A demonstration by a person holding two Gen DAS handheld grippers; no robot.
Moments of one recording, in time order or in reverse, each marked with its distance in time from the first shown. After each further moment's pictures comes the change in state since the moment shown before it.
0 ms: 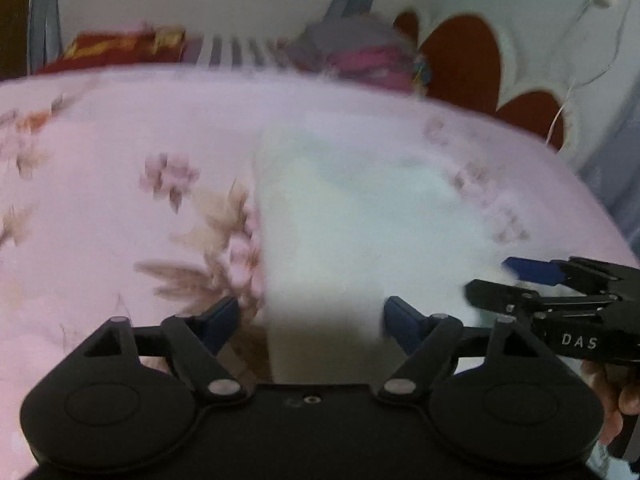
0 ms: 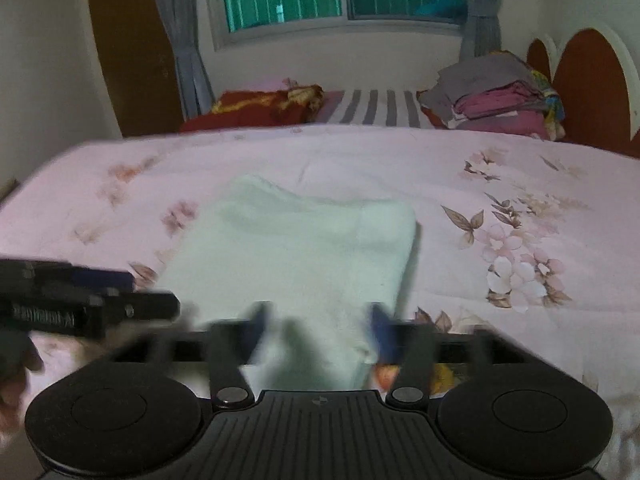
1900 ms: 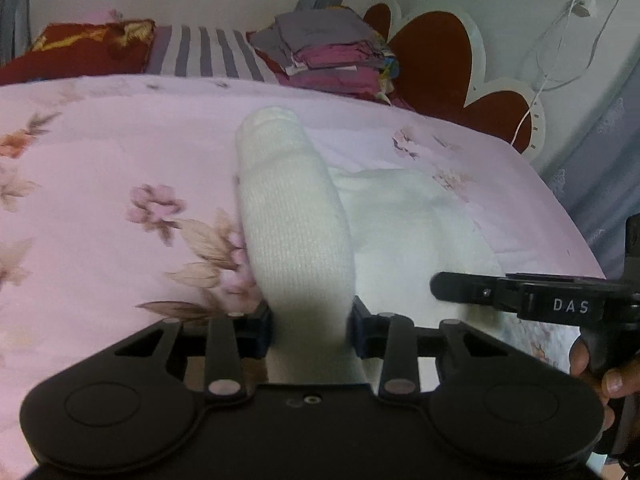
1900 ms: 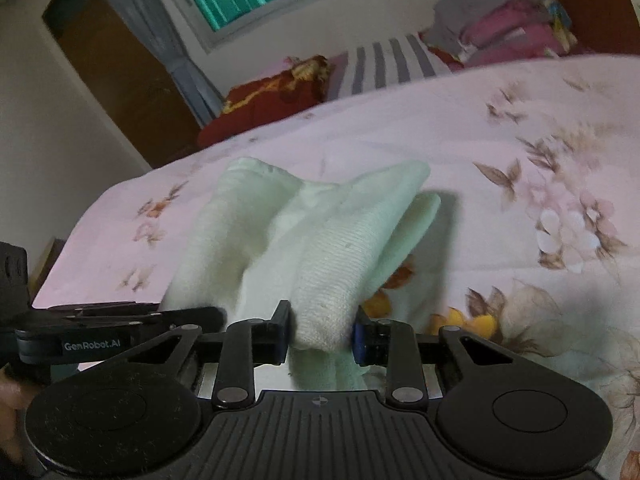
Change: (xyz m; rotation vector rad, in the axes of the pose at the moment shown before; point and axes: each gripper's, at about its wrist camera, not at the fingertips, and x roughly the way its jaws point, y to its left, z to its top) left arm -0.036 0.017 0.034 0.007 0.013 -0.138; right arm -0.007 -0.006 0.036 0.278 0.097 0.204
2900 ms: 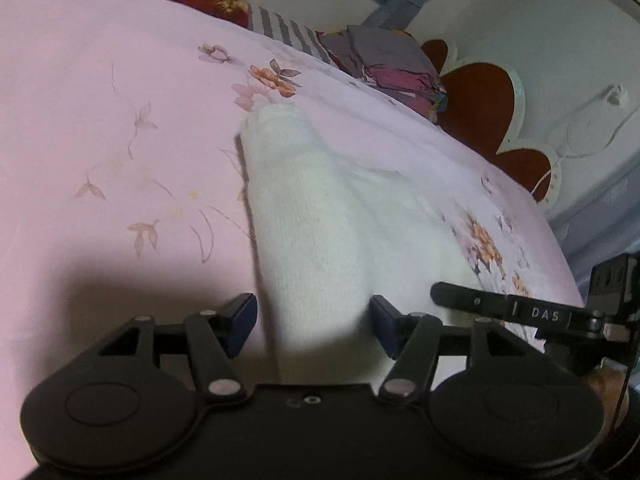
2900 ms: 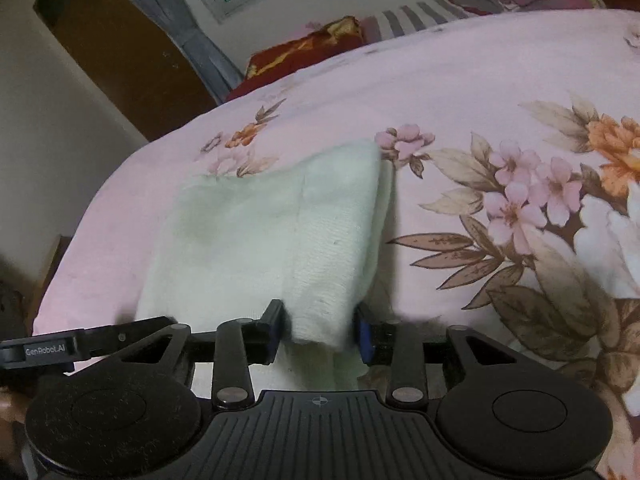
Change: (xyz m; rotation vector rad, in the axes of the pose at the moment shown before) left arm -0.095 0.251 -0.040 -0.195 0.011 -0.076; right arm 0.158 0.177 -0.049 0.058 0.061 0.017
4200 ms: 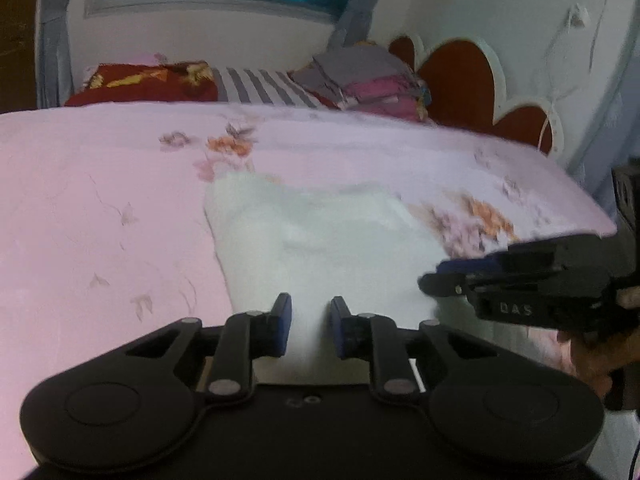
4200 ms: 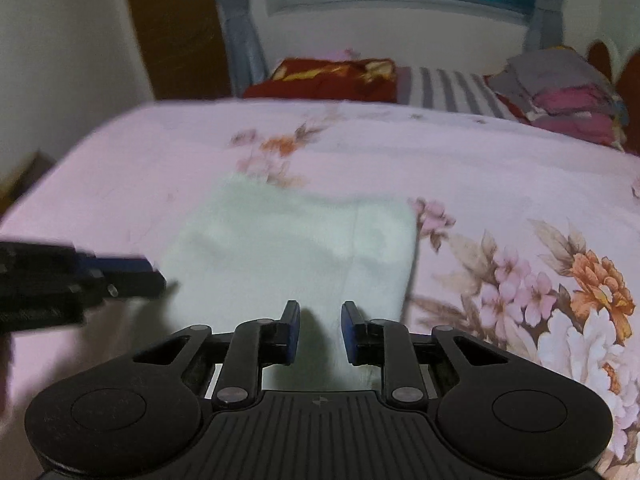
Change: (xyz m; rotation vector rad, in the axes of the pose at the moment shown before) left arm -0.019 -0.054 -0.021 0.307 -0.107 0.147; right arm -0.006 0.062 -0.021 -0.379 -0.049 -0.184
